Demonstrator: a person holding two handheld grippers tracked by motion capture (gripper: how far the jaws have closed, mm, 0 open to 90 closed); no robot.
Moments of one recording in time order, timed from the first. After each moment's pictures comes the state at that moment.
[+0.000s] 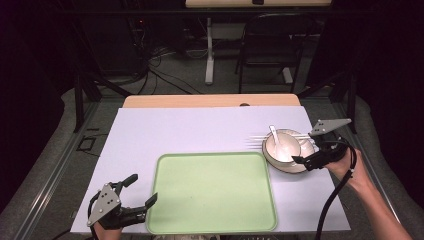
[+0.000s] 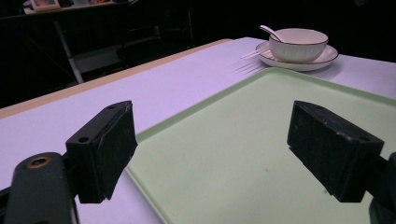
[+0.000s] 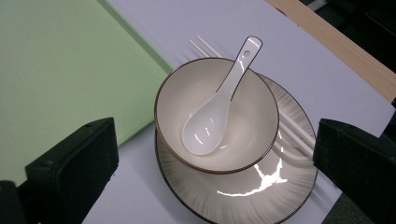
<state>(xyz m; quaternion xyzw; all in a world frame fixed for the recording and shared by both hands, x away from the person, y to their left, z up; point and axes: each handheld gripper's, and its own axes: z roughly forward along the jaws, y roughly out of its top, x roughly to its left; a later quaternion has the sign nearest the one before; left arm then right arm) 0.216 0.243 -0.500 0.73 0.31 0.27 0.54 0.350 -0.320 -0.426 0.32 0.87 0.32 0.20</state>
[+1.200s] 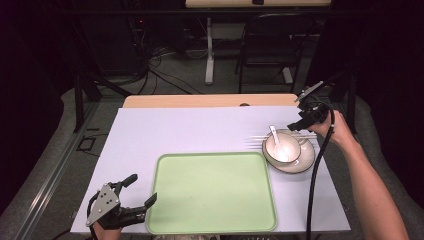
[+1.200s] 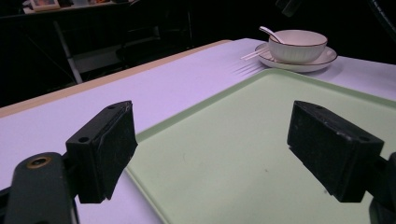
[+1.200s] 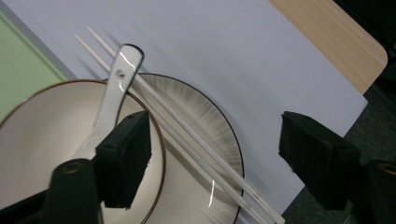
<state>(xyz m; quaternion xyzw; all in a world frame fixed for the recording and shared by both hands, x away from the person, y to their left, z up) 0.216 0.245 -0.500 0.73 0.31 0.27 0.54 0.483 -0.324 -0.435 0.37 0.89 0.22 0.15</state>
